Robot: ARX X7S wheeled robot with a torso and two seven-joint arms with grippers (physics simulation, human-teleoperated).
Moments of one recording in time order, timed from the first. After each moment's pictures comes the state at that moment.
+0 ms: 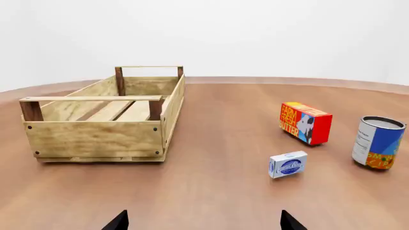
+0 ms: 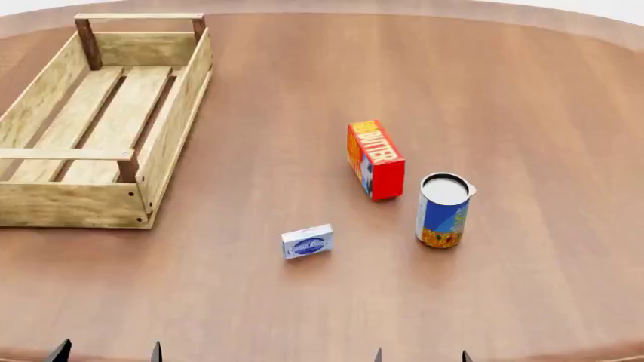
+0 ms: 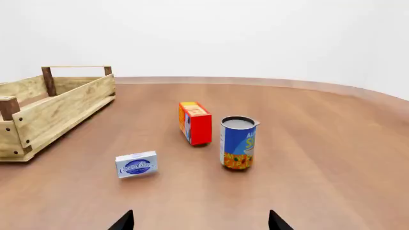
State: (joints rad) left arm 0.00 0.00 0.00 0.00 0.00 0.00 0.00; right arm 0.00 0.00 0.00 0.00 0.00 0.00 0.00
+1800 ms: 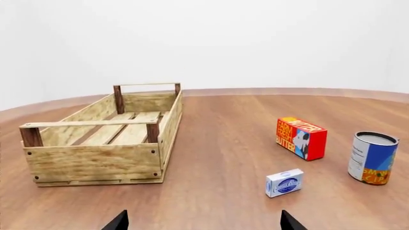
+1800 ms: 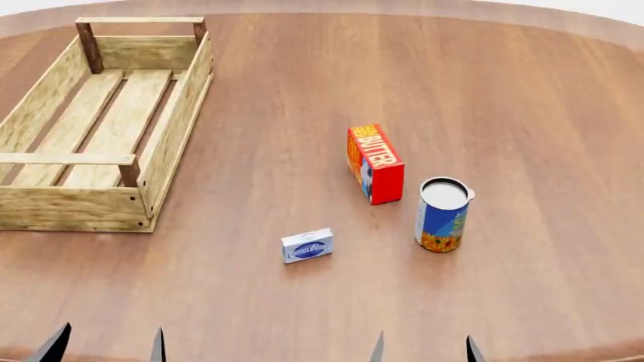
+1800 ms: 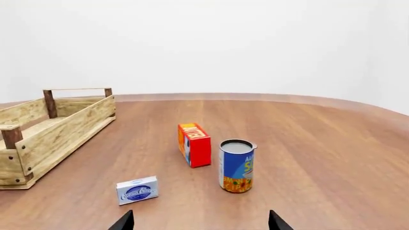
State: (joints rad) left arm -0.02 -0.13 0.16 0.06 -0.10 -0.02 -0.15; right arm 0.01 0.12 -0.14 -0.06 0.13 -0.01 0.16
